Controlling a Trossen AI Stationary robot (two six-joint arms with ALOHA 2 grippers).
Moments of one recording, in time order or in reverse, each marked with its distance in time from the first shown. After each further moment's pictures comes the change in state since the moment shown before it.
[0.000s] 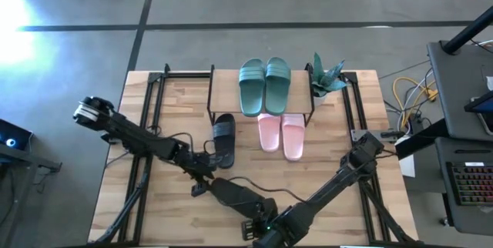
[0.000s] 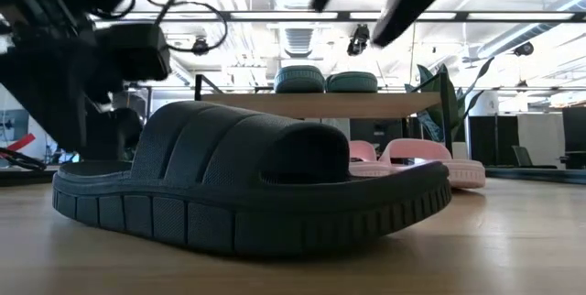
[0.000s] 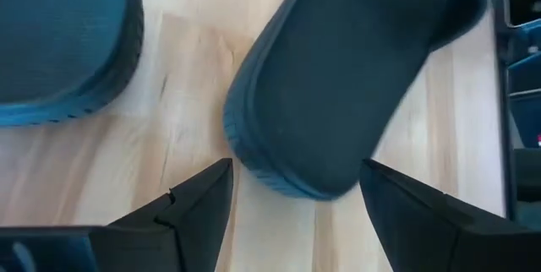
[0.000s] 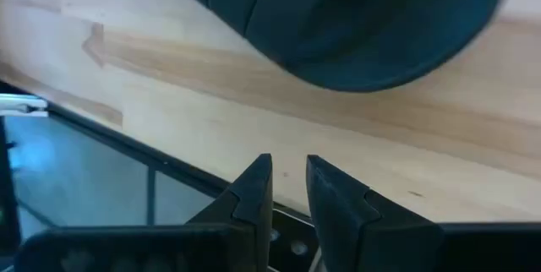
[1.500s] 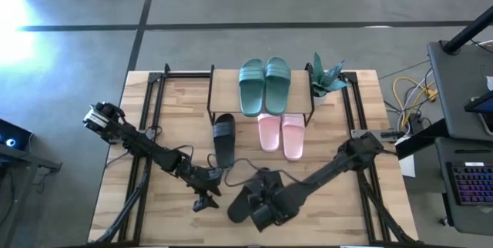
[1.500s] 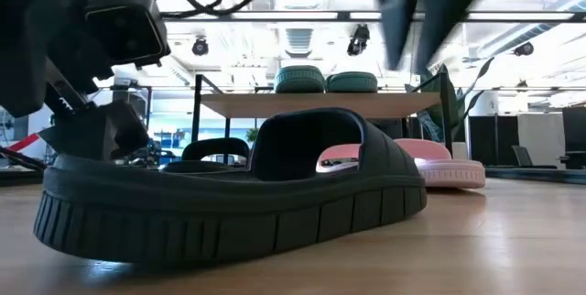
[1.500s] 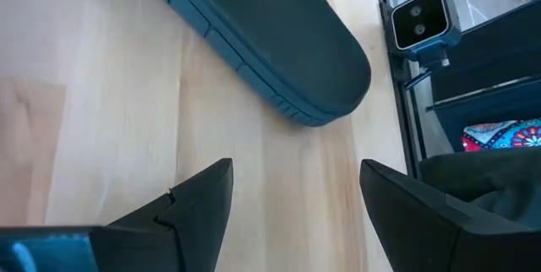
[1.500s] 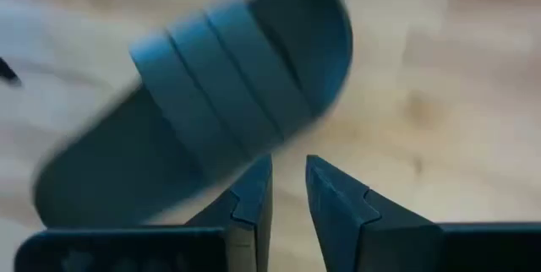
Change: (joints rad) left arm -0.131 0.155 0.033 0.326 0.007 -0.103; right arm -0.119 -0.032 0.102 -0.540 -0.011 -0.135
